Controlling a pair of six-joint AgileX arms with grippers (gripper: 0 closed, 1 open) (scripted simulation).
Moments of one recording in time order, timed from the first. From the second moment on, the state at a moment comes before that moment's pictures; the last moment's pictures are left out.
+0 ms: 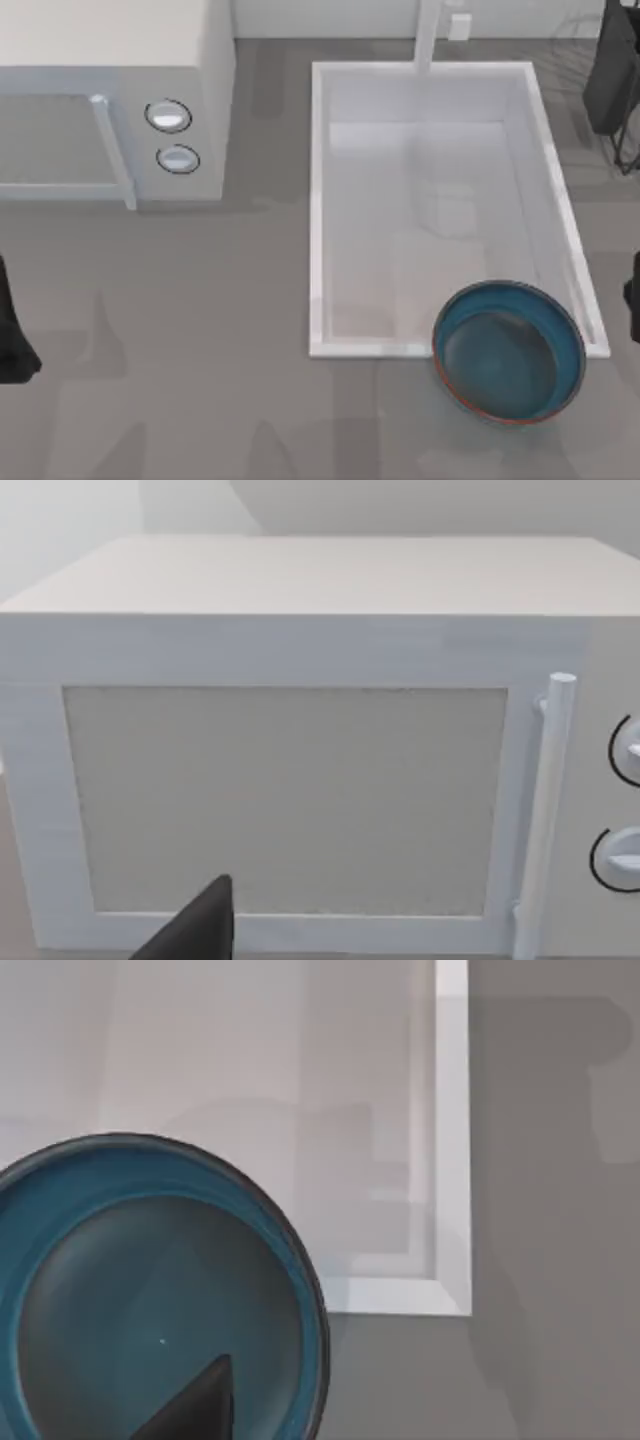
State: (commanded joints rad) left arm 0.00 0.00 0.00 0.00 0.00 0.00; right arm 0.25 0.91 0.68 -0.68 0.02 0.25
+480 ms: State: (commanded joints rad) left arm 0.00 0.00 0.00 0.00 0.00 0.00; right arm 0.39 1.45 1.08 -1.06 0.04 0.40
